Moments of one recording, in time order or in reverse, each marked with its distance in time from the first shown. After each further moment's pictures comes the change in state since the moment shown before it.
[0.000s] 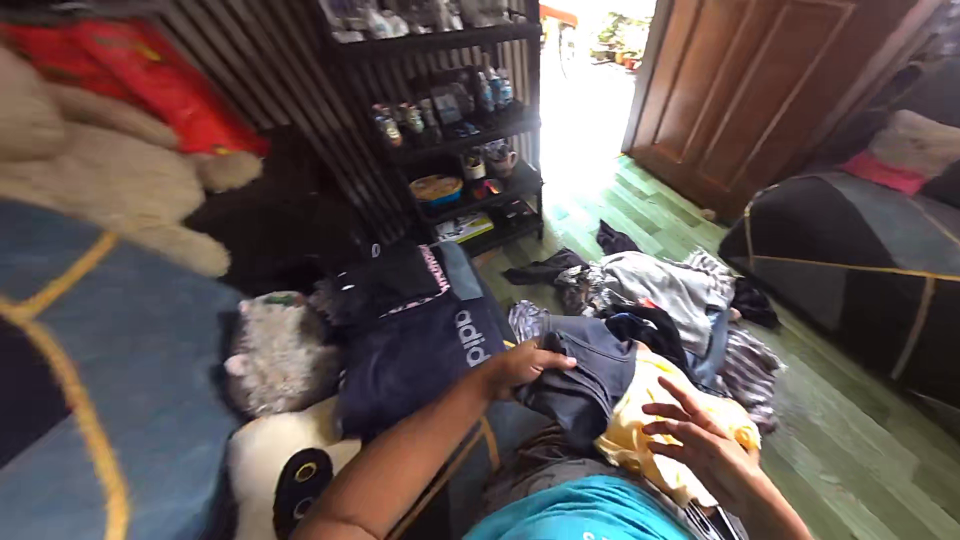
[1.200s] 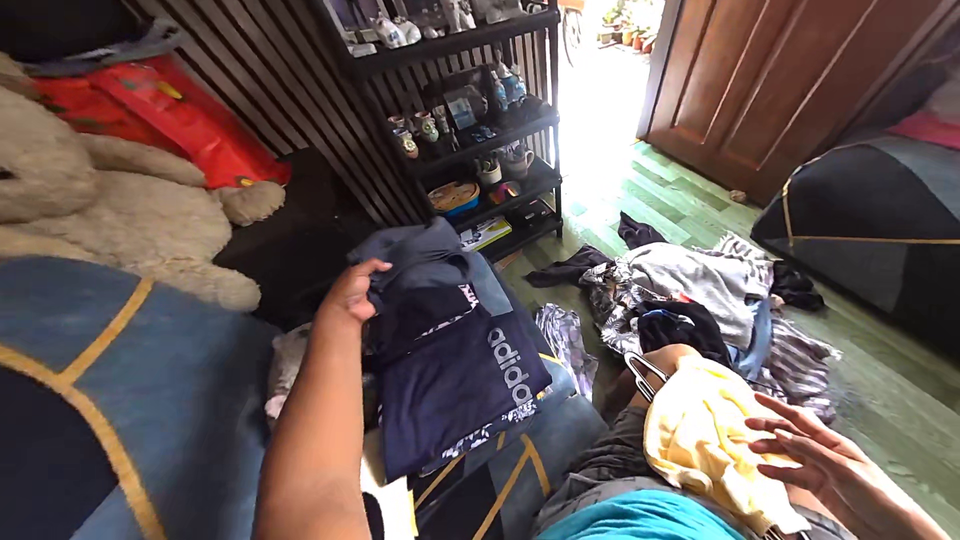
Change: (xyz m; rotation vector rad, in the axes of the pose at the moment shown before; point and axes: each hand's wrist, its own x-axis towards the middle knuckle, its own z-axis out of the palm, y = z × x) left_hand -0.068 0.082 -0.287 -0.030 0.995 0.279; right_hand -0.012 -0.011 -0.030 -0.132 0.289 0.039
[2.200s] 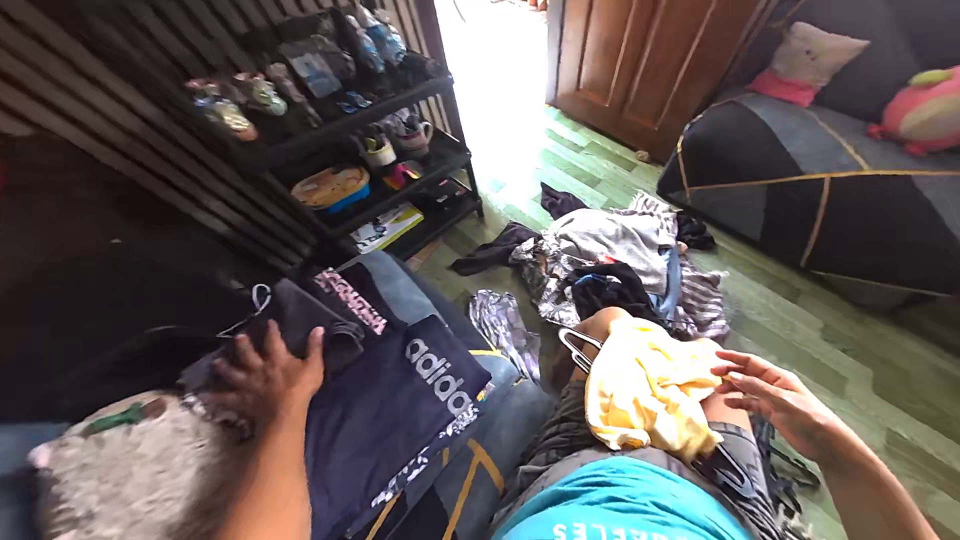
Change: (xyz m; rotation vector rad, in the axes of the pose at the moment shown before) left_hand 0.048 -0.167 -0.003 1.243 0.373 0.391; right_hand -0.024 0.001 -0.036 -0.150 0.252 0.015
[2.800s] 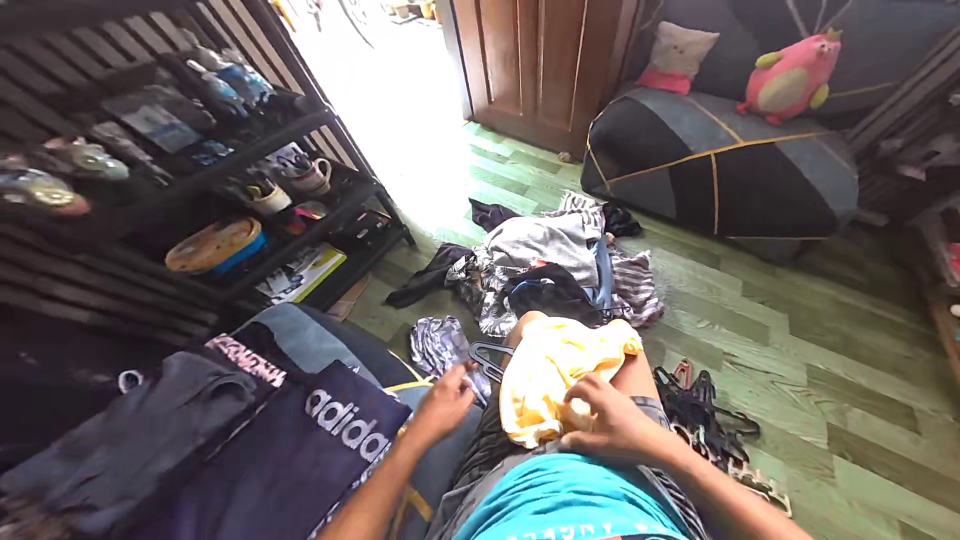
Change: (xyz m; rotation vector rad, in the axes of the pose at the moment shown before) left_hand -0.212 0.265 -0.016 -0.456 -1.047 0.648; right_hand -0.008 0.036 0.054 -0.679 -0.319 -0.370
